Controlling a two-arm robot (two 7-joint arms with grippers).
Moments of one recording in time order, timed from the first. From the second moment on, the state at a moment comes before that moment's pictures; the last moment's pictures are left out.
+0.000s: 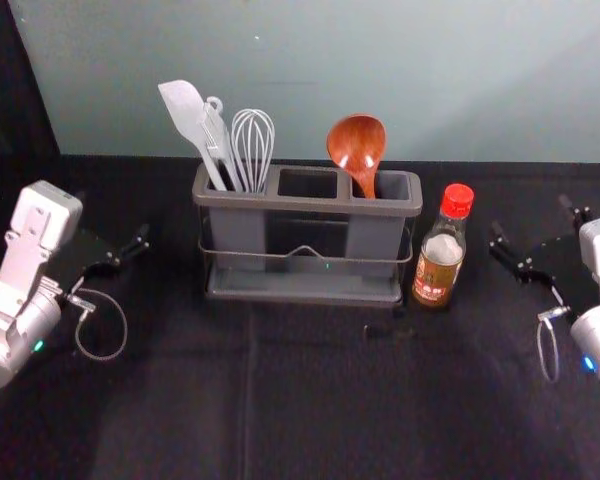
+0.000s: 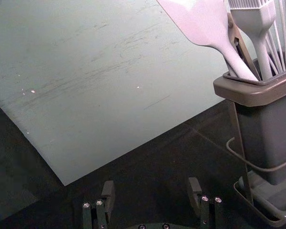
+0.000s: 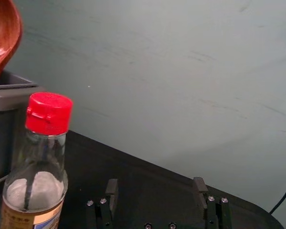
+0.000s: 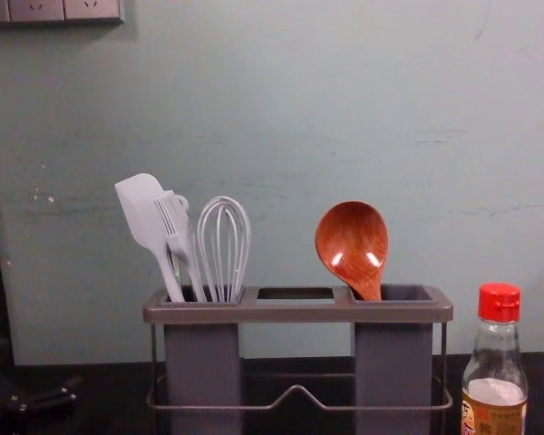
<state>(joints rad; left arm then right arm) -0.20 0.60 0.45 -1.41 -0.25 -0.12 0.03 0.10 0.24 -0.03 -1.36 -0.13 -0.26 0.15</state>
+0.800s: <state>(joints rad) -0.20 0.60 0.45 -1.41 -0.25 -0.12 0.03 0.10 0.24 -0.03 -1.36 -0.13 -0.27 0.15</state>
